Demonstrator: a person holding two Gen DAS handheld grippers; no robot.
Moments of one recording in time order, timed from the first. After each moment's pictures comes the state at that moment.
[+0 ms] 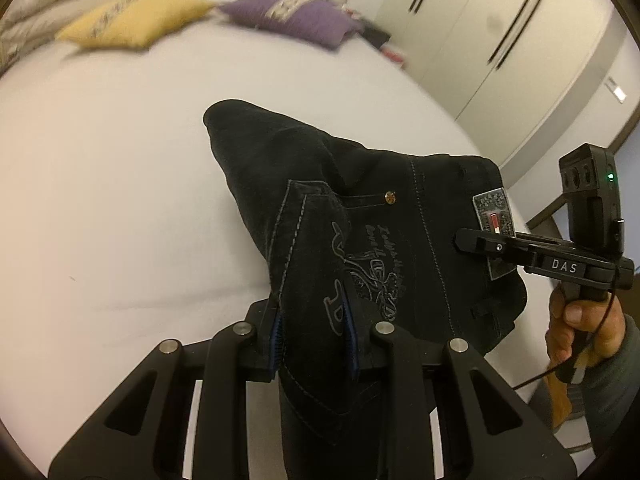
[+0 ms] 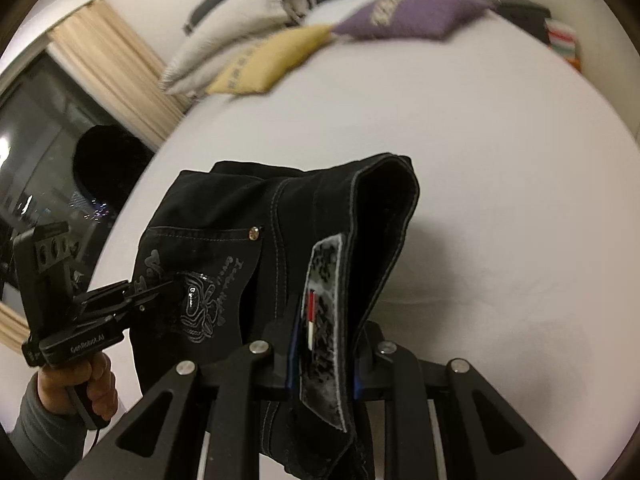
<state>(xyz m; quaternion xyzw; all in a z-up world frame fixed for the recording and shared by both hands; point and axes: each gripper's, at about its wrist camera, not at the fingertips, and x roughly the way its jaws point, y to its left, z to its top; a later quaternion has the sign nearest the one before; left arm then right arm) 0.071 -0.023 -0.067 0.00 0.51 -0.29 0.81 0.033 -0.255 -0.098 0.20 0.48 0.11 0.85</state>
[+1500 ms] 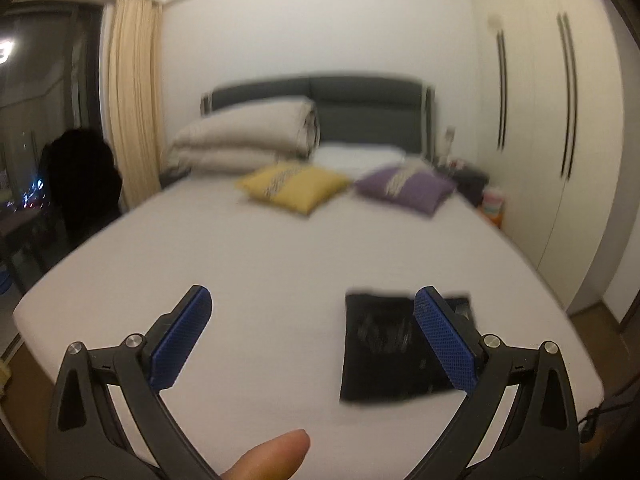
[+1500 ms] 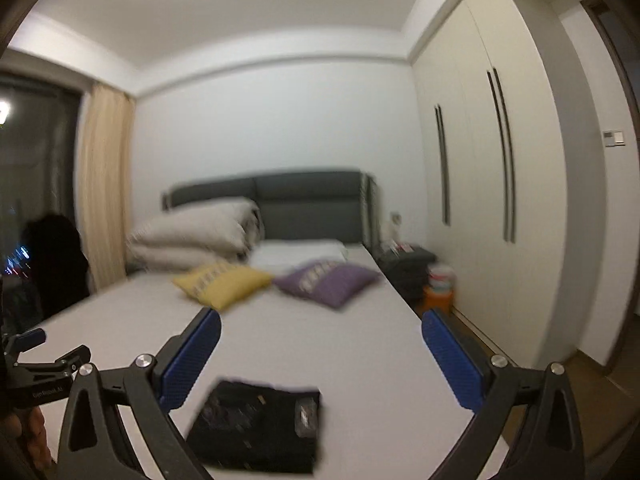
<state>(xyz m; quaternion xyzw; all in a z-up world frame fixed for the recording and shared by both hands) -0.188 0.045 0.145 0.03 0.26 -0.04 0.97 -0.259 -0.205 0.158 0.02 0.10 -0.12 0.99</state>
